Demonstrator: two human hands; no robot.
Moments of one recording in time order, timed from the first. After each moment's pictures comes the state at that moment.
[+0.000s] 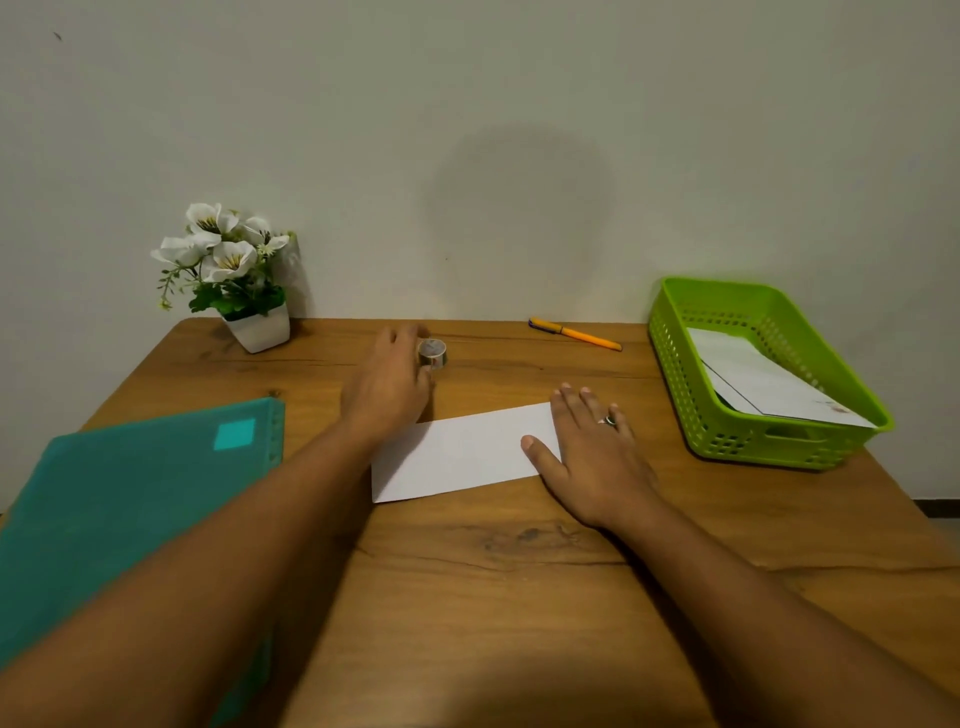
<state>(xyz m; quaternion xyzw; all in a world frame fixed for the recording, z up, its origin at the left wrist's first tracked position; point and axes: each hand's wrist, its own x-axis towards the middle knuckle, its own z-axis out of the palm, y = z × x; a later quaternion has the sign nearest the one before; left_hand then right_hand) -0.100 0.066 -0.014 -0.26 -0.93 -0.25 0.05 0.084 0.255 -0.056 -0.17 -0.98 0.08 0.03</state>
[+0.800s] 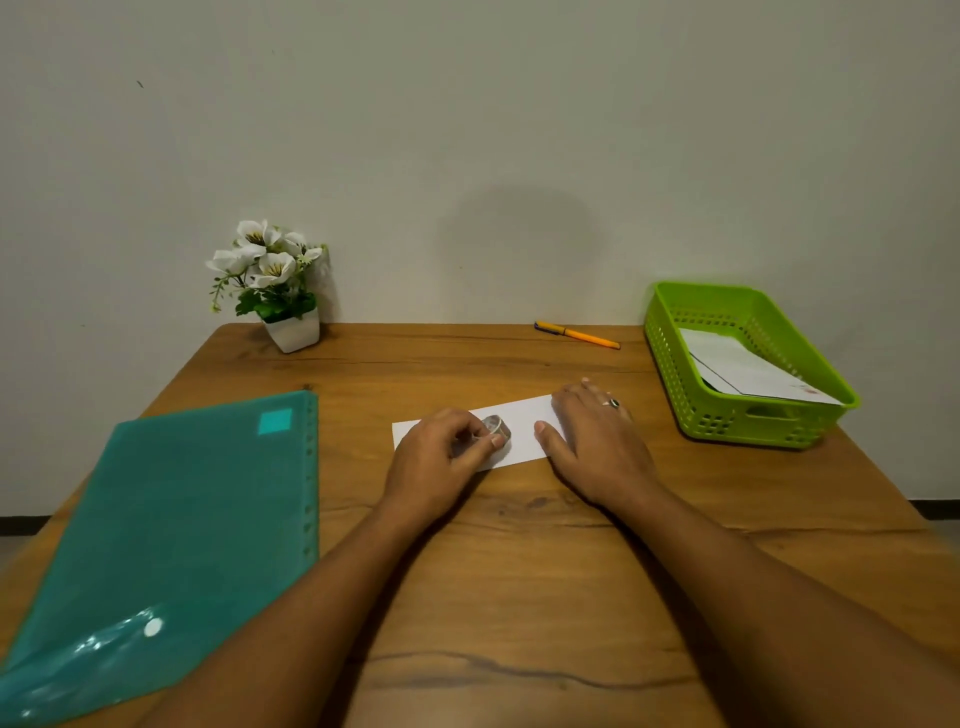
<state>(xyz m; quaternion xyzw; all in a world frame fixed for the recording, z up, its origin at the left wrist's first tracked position) 0.005 0.033 -0.042 -0.34 -0.84 -0.43 0.03 0.100 0.242 -0.045 -0.15 -0.97 0.11 0.15</state>
